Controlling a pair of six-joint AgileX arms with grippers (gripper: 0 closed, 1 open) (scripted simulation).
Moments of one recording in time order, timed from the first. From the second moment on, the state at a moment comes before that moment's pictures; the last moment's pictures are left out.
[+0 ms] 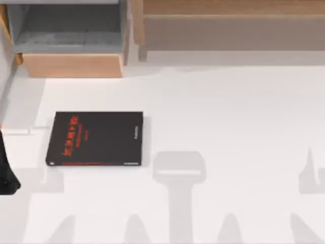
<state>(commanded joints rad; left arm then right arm) 0.00 0.00 0.00 0.00 0.00 0.00 0.00 0.00 0.00 0.00 0.00 0.00</state>
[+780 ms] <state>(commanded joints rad) 0.04 0.46 0.58 -0.32 0.10 0.03 0.00 0.00 0.00 0.00 0.00 0.00</state>
